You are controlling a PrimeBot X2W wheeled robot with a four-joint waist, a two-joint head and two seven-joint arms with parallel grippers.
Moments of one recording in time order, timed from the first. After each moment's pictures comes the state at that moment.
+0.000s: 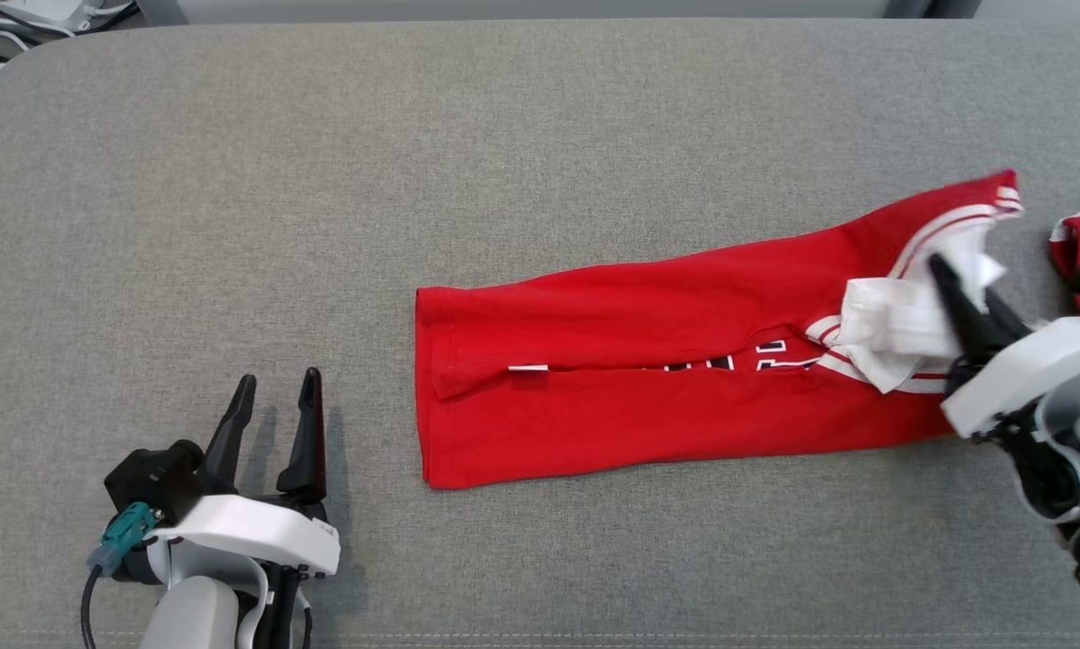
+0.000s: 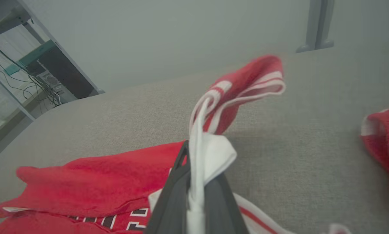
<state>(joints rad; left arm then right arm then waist) -0.23 0.04 0.01 0.44 -0.34 -0.13 -0.26 -0.68 -0.54 0.75 0.64 1.13 0.13 -0.24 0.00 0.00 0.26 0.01</state>
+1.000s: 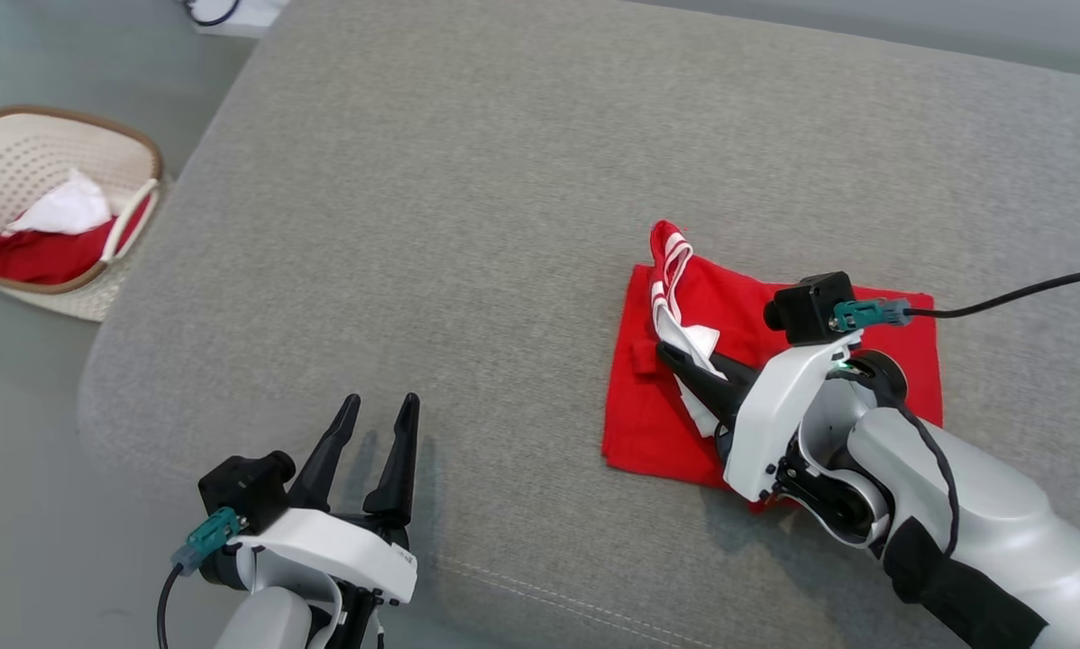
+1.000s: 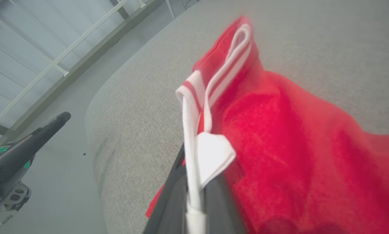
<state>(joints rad) -0.23 0.04 -0.22 0.46 -0.49 -0.13 -0.26 -0.80 -0.33 1.08 0.56 1.10 0.13 -0.01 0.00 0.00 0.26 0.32</state>
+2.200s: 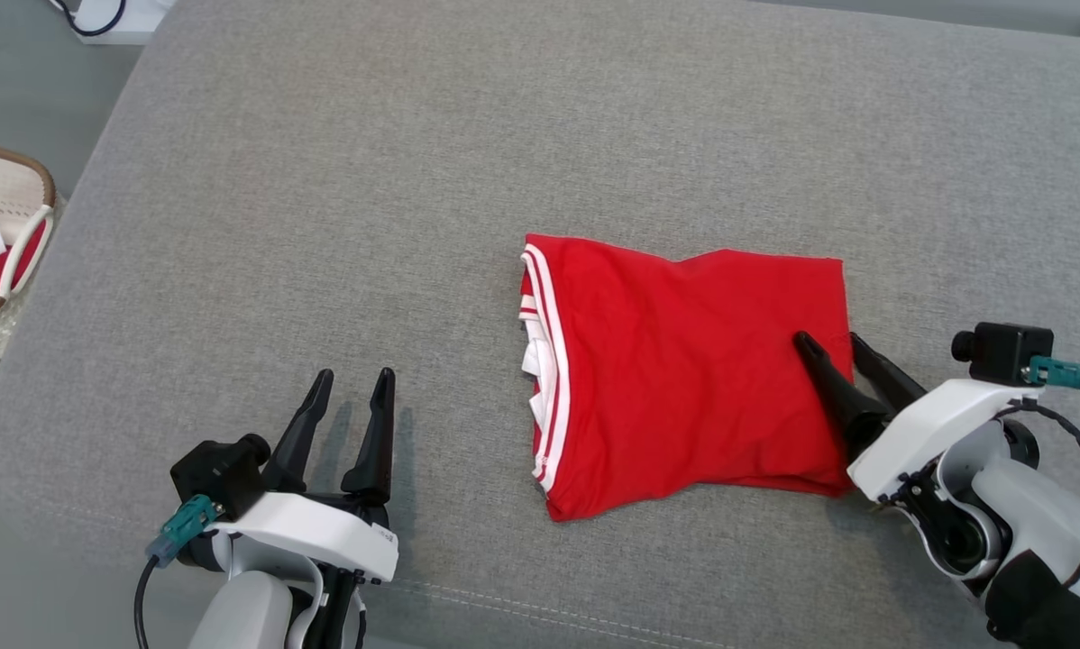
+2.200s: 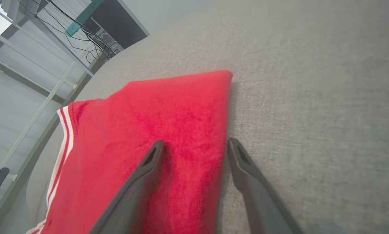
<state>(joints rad) -0.24 0.04 -0.15 0.42 -0.43 -0.13 -0.26 -0.63 -0.44 0.90 0.59 1.27 0.13 -0.23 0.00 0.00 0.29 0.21</state>
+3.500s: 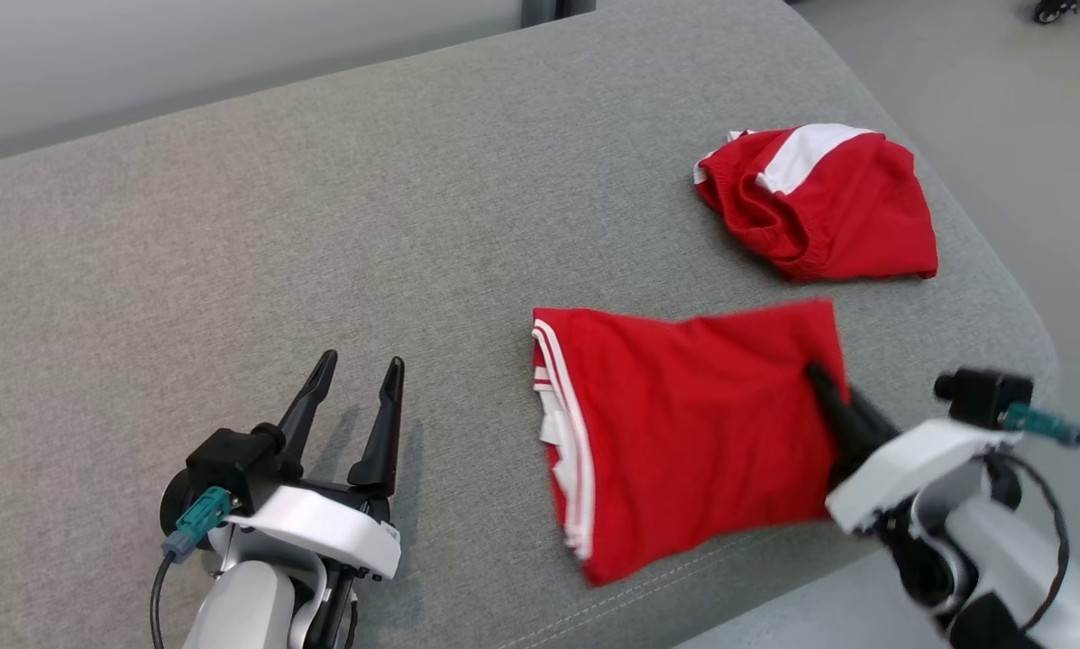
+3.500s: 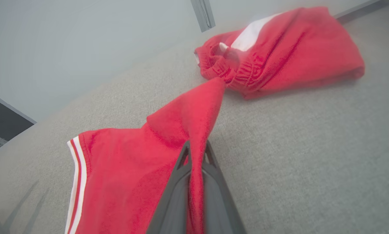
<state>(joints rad) -0.23 0.04 -0.15 0.36 -0.29 -0.13 -0.26 -0.49 -0.32 0.70 0.63 1.05 0.13 -0.25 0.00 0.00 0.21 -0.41</state>
